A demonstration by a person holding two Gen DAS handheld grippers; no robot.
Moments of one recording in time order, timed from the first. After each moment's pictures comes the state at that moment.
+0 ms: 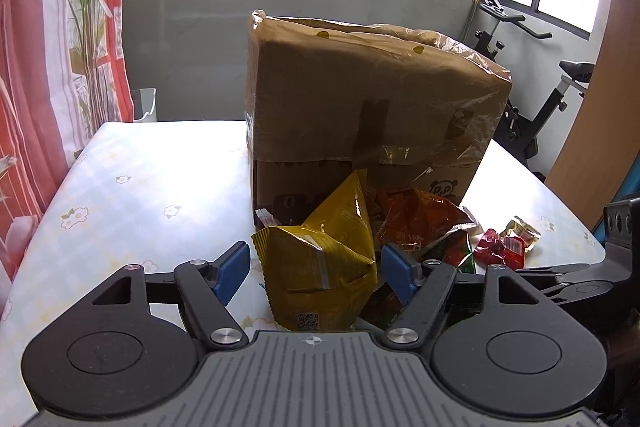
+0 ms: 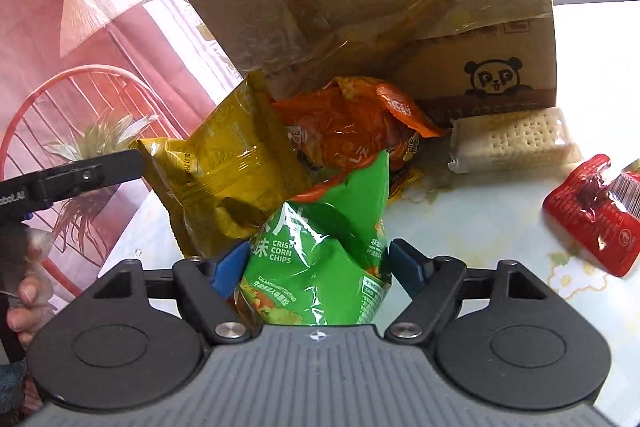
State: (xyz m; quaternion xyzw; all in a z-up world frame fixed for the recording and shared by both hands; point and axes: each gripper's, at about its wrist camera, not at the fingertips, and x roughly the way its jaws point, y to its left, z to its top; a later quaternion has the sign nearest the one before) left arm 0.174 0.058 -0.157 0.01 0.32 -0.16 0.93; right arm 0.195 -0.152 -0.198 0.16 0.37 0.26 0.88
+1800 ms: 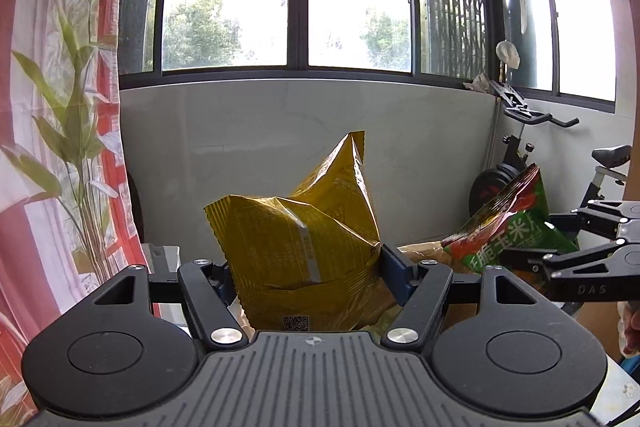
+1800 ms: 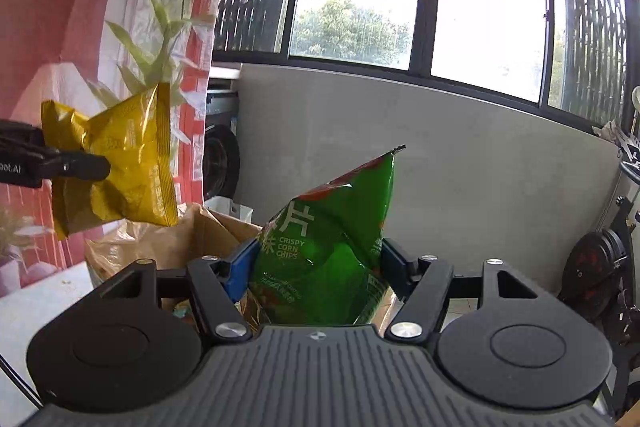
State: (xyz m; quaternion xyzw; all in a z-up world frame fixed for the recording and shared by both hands) left arm 0.300 -0.030 -0.006 0.04 0.15 -0.10 0.98; right arm 0.327 -0.192 -0.007 -0.07 0.13 0.15 0.98
